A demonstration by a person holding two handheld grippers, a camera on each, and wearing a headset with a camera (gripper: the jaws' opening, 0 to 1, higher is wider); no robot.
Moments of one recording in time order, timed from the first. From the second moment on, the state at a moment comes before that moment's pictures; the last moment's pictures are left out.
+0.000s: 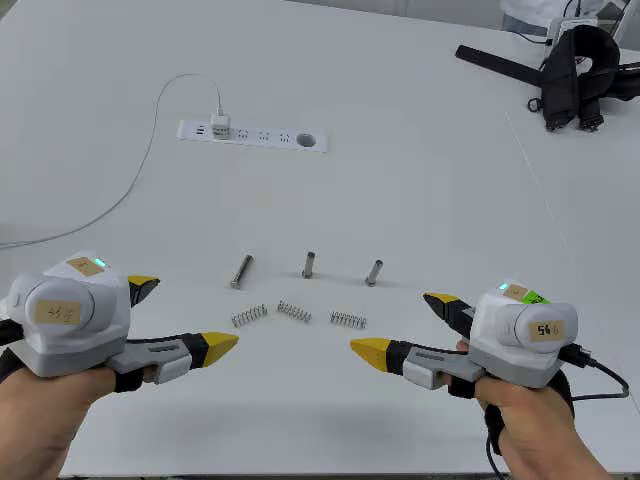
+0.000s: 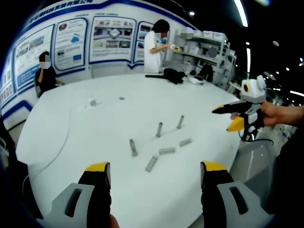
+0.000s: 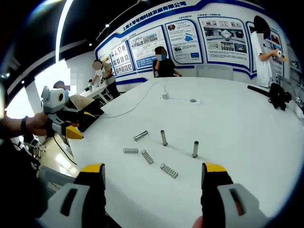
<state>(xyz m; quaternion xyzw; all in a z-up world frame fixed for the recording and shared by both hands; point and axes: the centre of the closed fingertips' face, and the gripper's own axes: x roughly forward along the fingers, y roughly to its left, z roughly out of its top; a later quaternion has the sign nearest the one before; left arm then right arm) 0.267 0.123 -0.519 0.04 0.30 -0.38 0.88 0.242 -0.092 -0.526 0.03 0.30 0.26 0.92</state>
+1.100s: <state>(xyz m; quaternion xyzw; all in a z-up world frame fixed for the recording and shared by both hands) 0.269 0.130 -0.531 0.03 0.32 -0.37 0.87 0.235 -0.093 -0.538 0.02 0.31 0.27 0.91</state>
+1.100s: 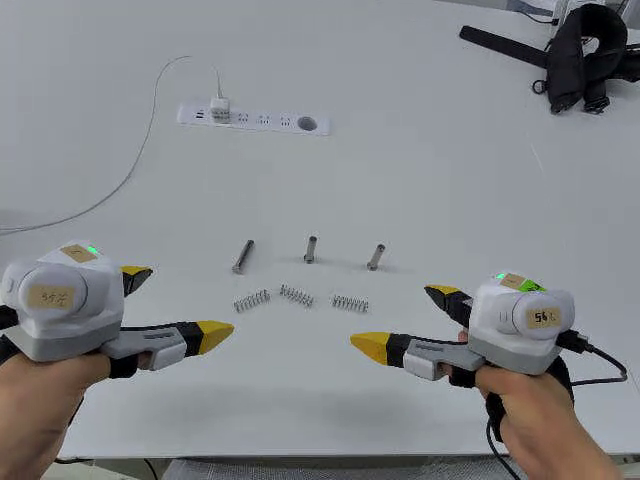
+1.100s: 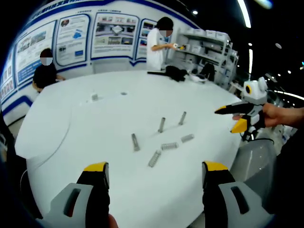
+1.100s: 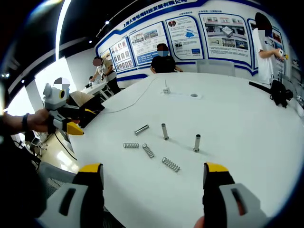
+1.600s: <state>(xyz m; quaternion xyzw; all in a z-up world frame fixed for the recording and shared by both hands) 0.287 0.121 -0.561 0.03 0.35 -0.37 0.86 0.230 -0.096 -0.547 0.03 0.32 0.27 0.91</state>
